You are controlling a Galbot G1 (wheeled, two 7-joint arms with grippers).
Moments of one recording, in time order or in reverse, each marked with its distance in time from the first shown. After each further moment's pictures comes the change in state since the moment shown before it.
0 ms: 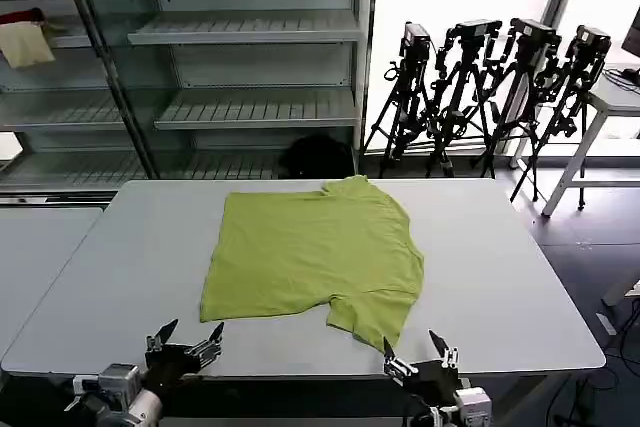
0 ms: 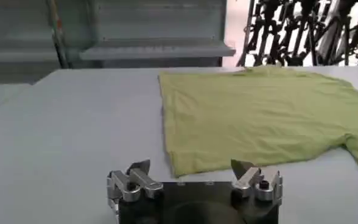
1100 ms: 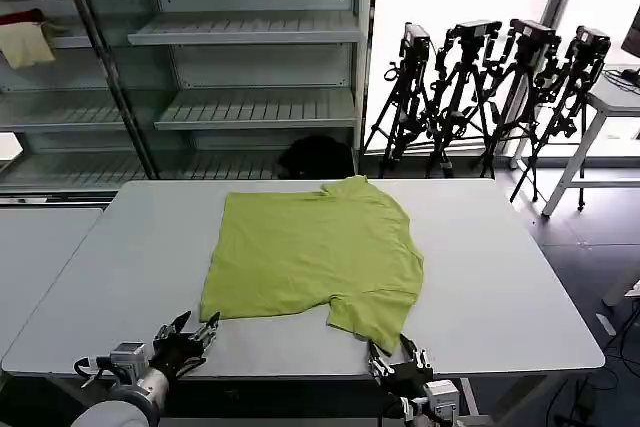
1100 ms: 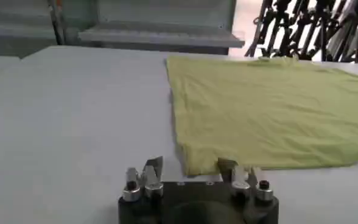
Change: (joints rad) left arm -0.132 -0.020 0.032 0.164 -0.040 0.008 0.052; right arm 0.060 0.040 -0.052 -0.065 -0.001 -0.041 0.006
